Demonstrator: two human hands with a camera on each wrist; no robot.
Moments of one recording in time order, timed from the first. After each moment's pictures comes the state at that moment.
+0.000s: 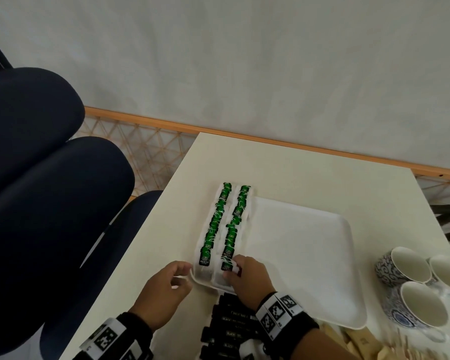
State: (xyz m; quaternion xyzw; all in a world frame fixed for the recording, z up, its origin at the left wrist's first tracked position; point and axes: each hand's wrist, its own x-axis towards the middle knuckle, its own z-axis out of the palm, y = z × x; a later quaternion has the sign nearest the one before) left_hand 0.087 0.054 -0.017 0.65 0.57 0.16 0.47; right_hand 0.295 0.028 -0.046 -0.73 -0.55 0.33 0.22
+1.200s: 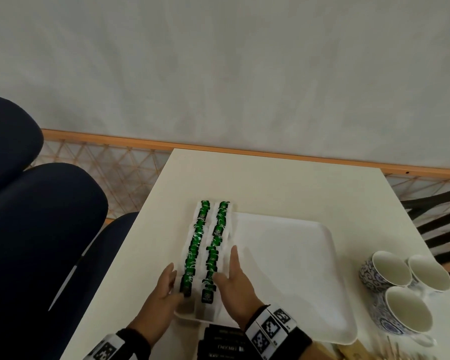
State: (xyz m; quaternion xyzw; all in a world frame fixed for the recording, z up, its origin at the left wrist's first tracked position) left_hand 0.126 0.096 -0.038 0.55 0.53 0.16 0.62; right_hand 0.298 0.041 -0.009 -0.69 -0.40 0.49 0.36
